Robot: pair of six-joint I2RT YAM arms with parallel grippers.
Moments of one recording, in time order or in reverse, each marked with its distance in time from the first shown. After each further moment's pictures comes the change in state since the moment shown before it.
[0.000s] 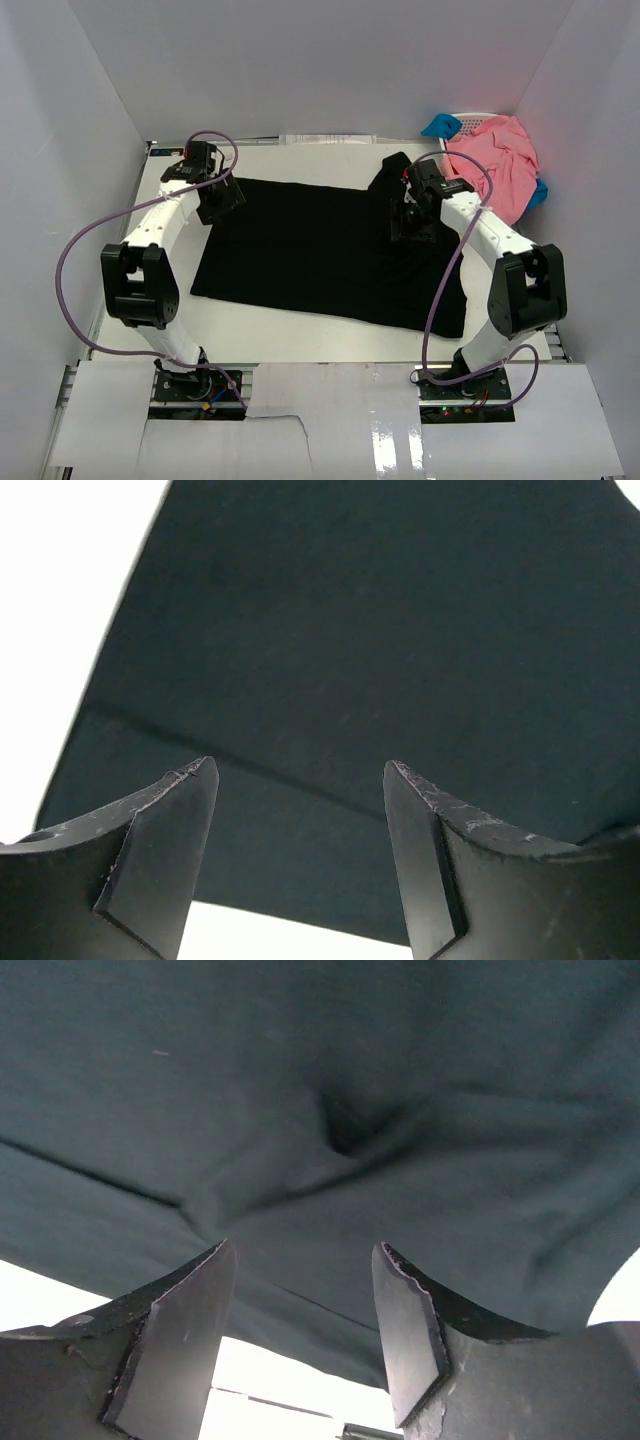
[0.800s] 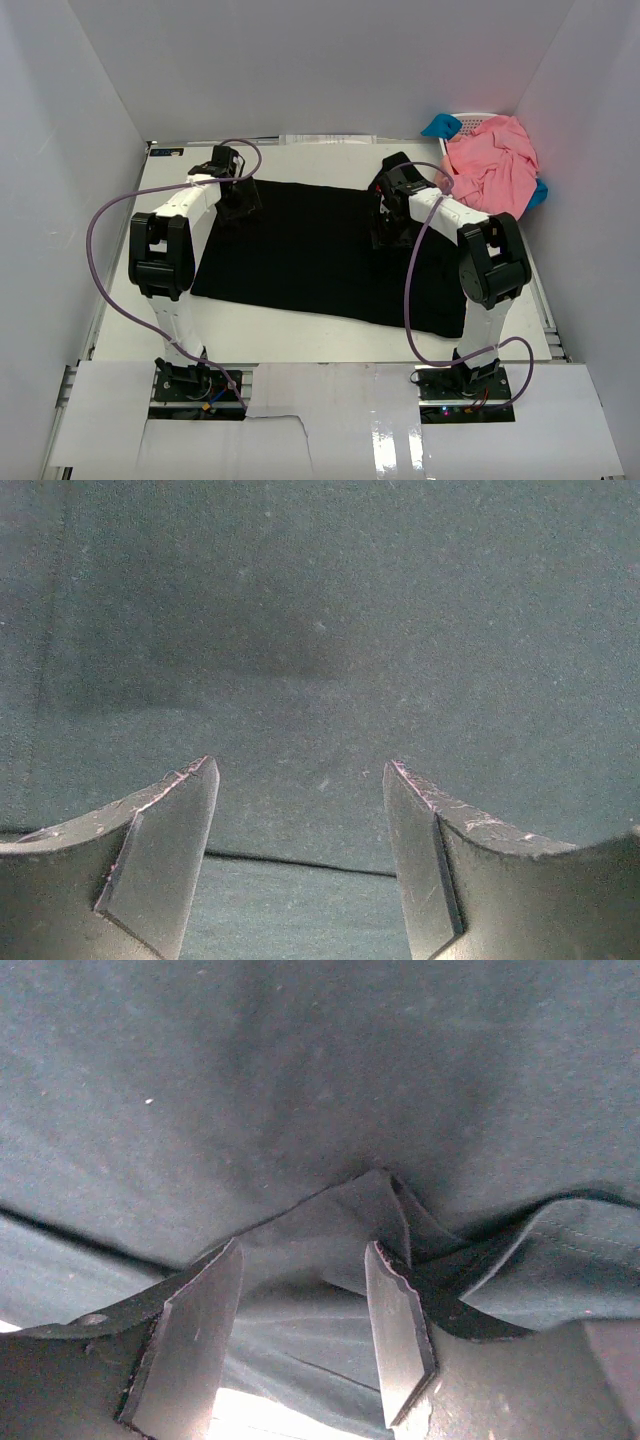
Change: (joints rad) left arm -0.052 0.267 0.087 0.089 0.089 0.083; right arm 0.099 0.289 0.091 0.048 -0.019 -0.005
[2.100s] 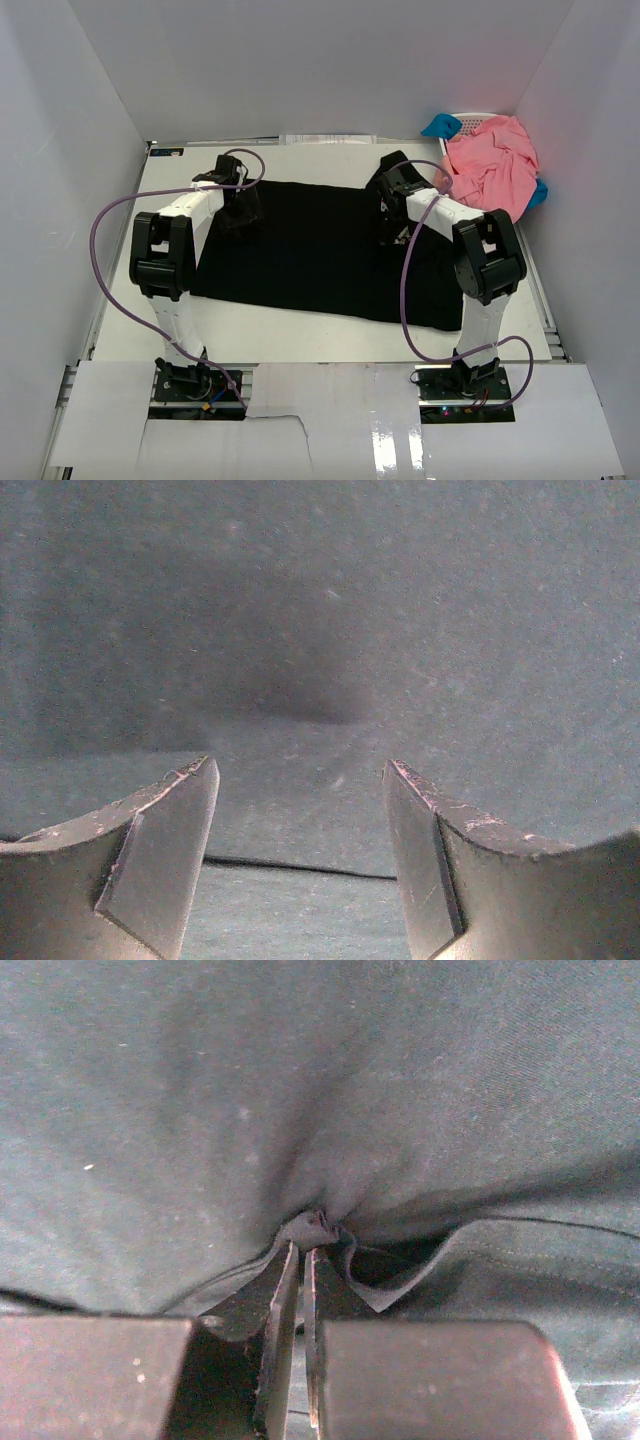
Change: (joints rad) left arm -0.010 -0.001 -0.085 0.047 -0.015 0.019; right arm 0.000 0.046 0.002 0.064 0.110 0.015
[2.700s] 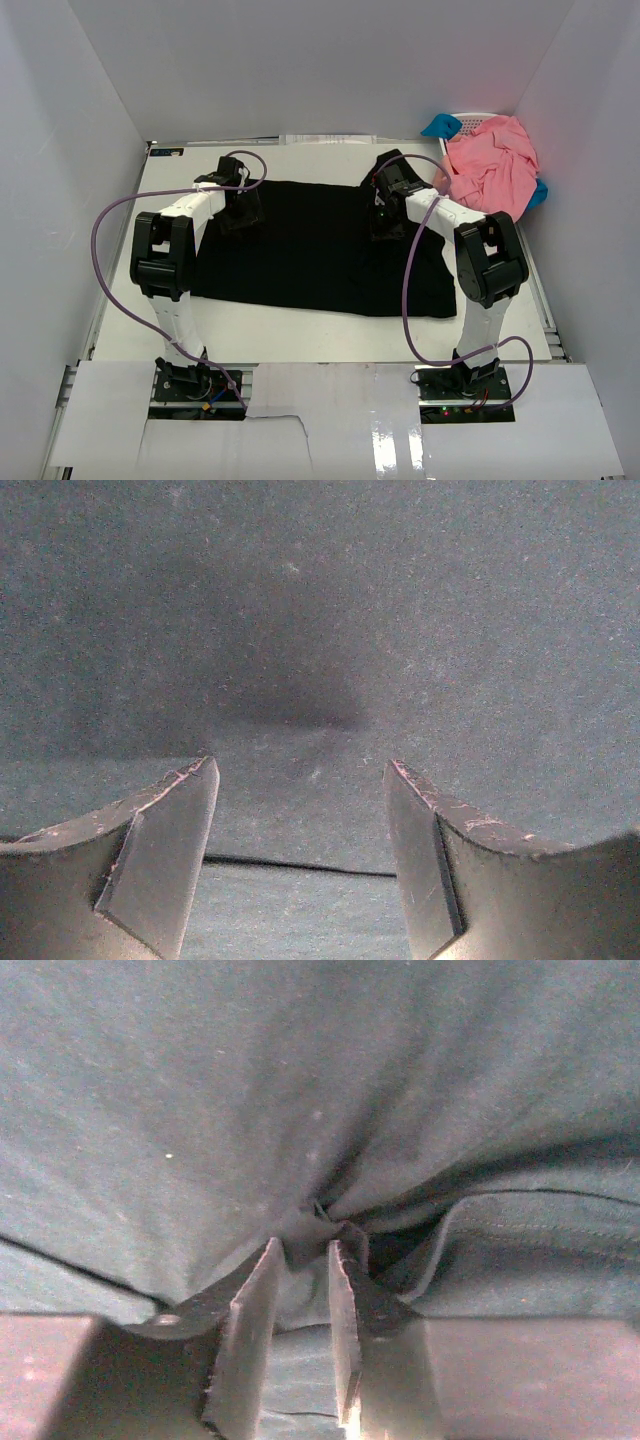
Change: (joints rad) left arm -0.012 0.000 -0.011 0.003 -0.009 0.002; right arm 0.013 -0.030 0.000 0.102 -0.087 0.000
